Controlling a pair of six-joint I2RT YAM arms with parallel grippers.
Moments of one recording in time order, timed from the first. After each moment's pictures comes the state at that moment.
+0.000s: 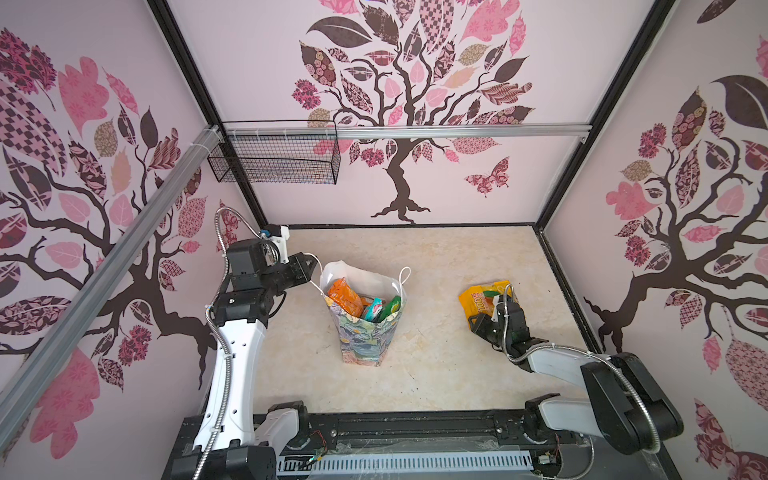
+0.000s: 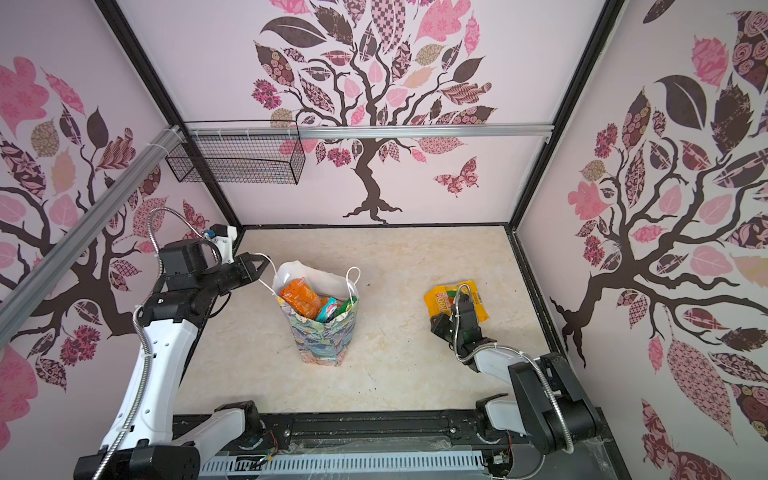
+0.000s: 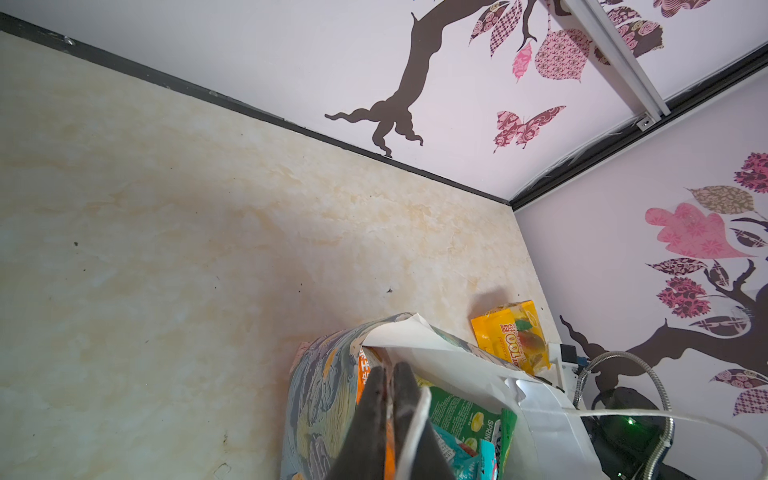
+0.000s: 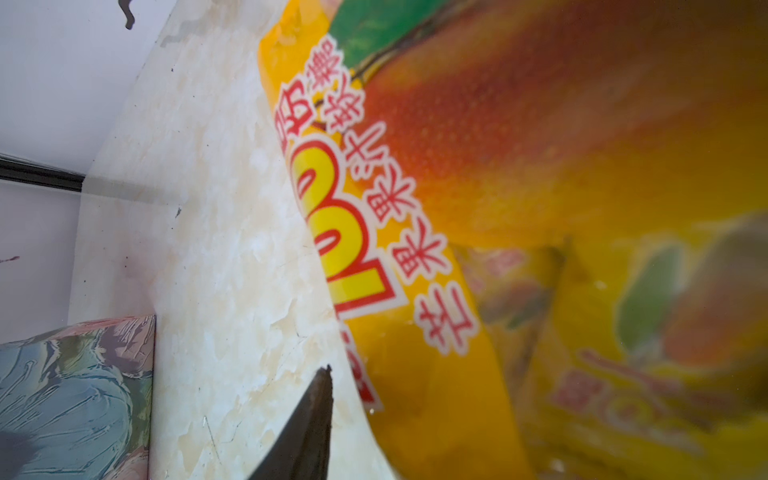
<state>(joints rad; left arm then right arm) 0.13 1.08 1.18 -0.62 0.56 -0.34 0.24 1.30 0.30 0.32 -0.13 0.78</state>
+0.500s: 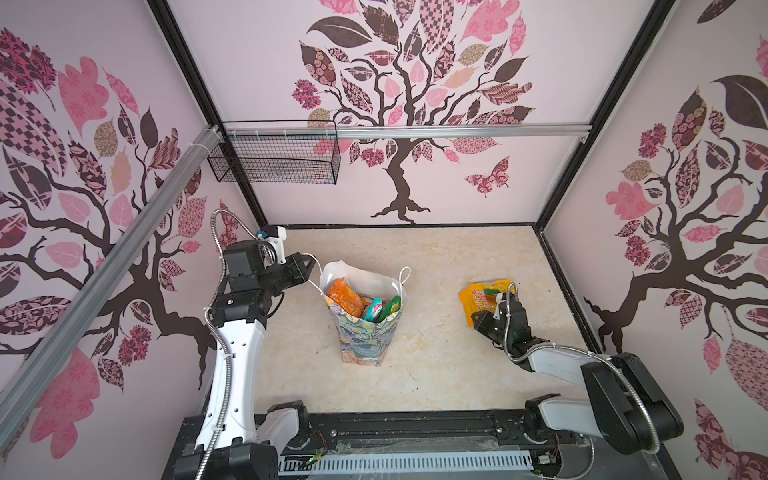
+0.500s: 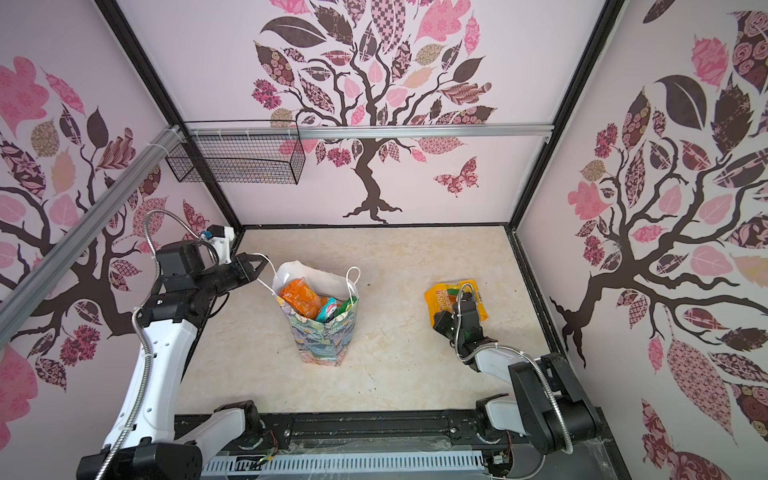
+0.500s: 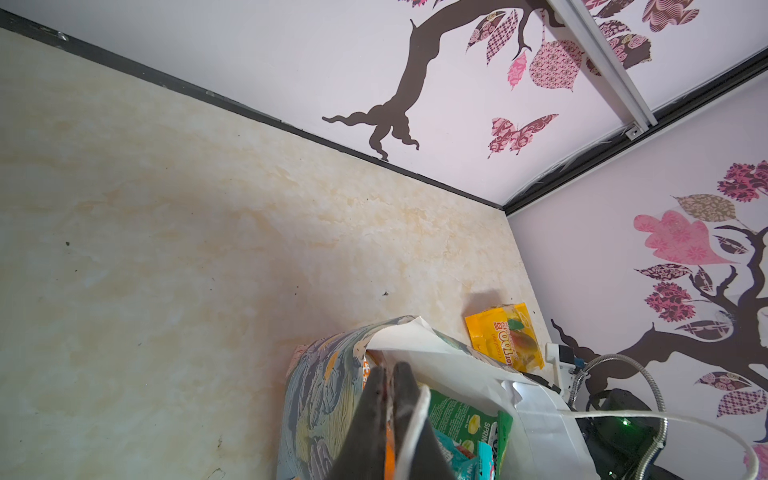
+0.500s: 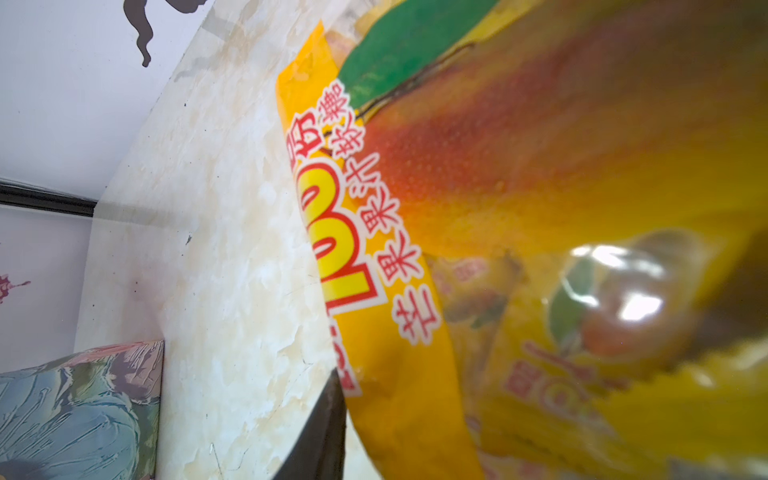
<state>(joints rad) 0.16 1.07 1.16 -0.60 0.60 -0.35 0.23 1.30 0.30 0.35 -0.10 0.78</state>
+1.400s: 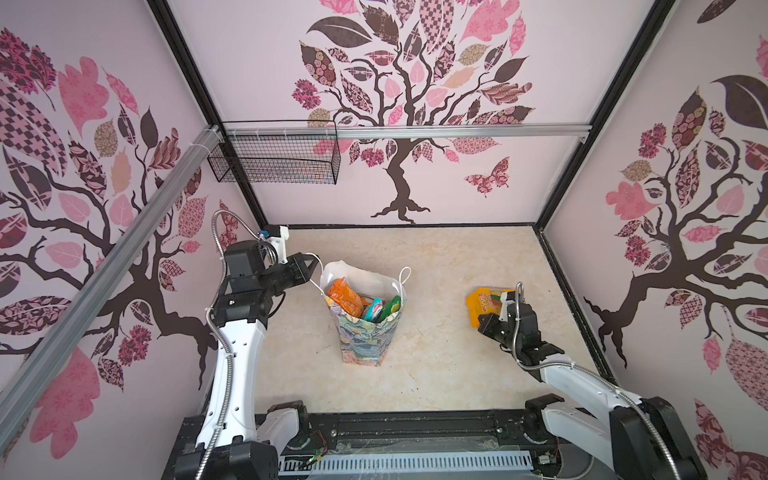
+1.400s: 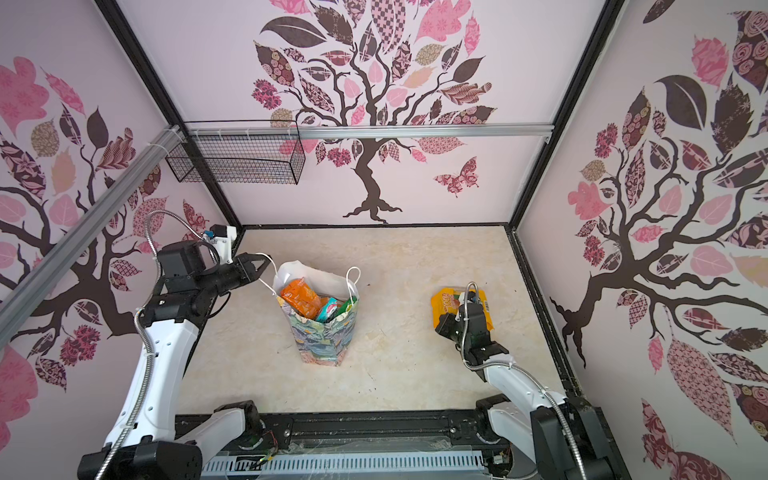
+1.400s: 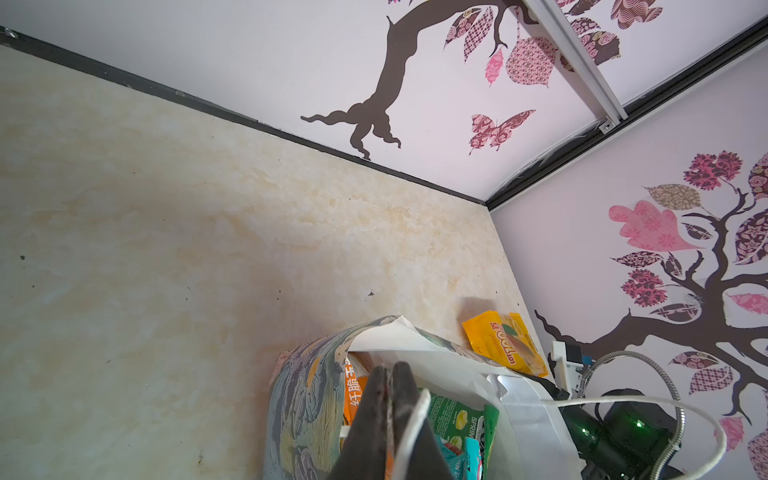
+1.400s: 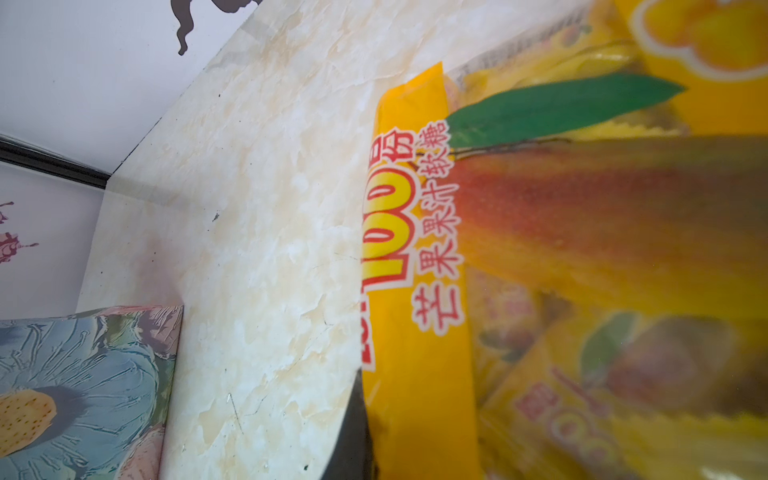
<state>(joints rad) 0.16 1.07 1.14 -0.56 0.66 -0.35 0.23 1.03 0.30 0.11 -0.11 0.67</state>
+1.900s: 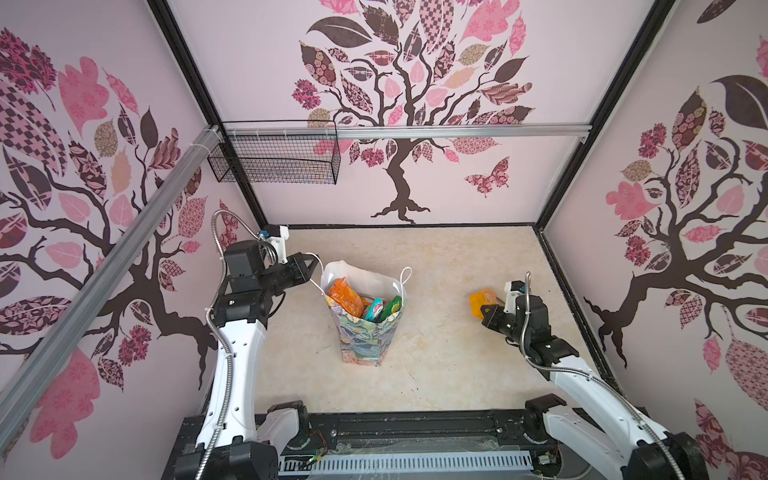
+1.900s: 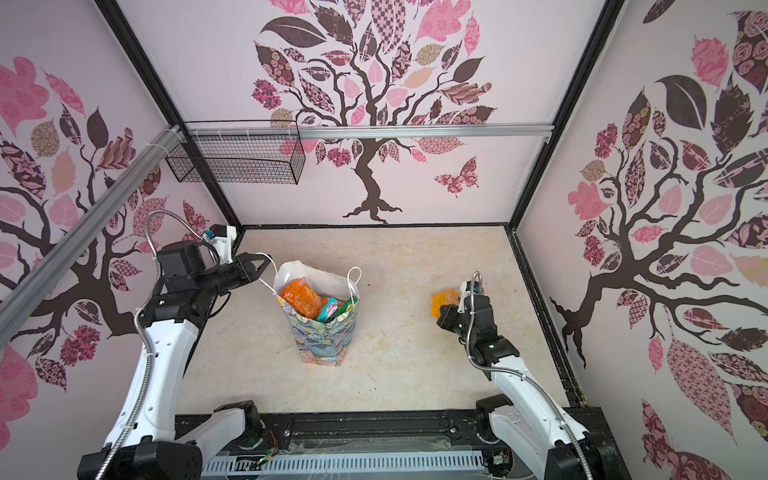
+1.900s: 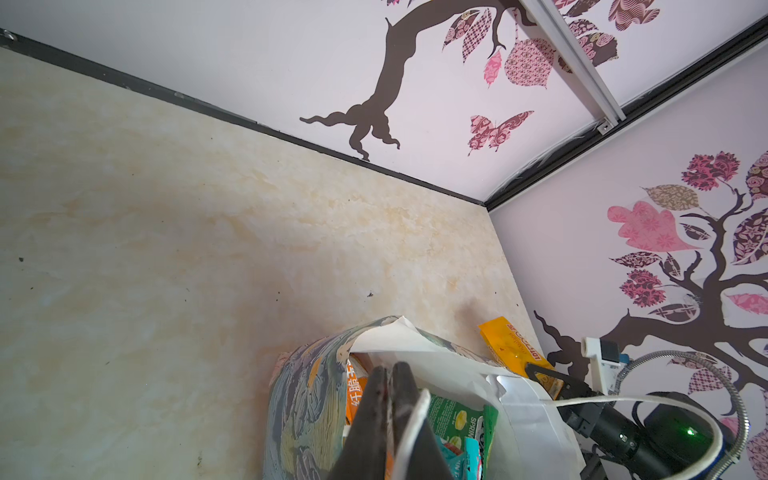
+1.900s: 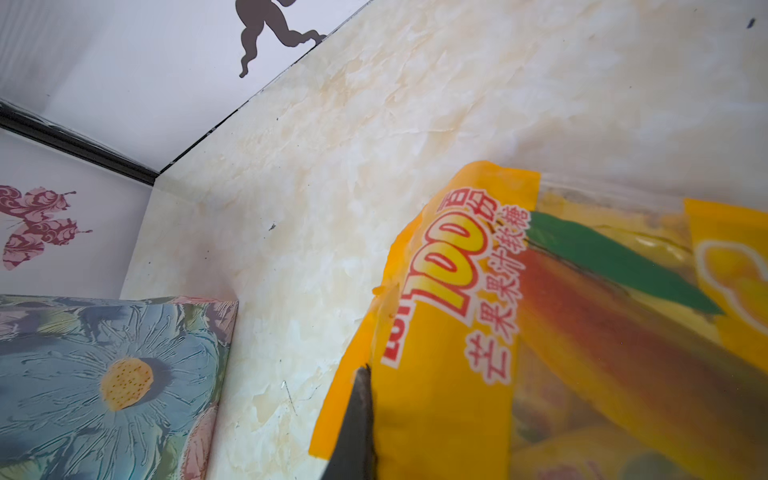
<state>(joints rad) 0.16 1.07 1.14 -0.55 0.66 -0.36 0.23 0.87 0.44 -0.11 -0.14 0.61</state>
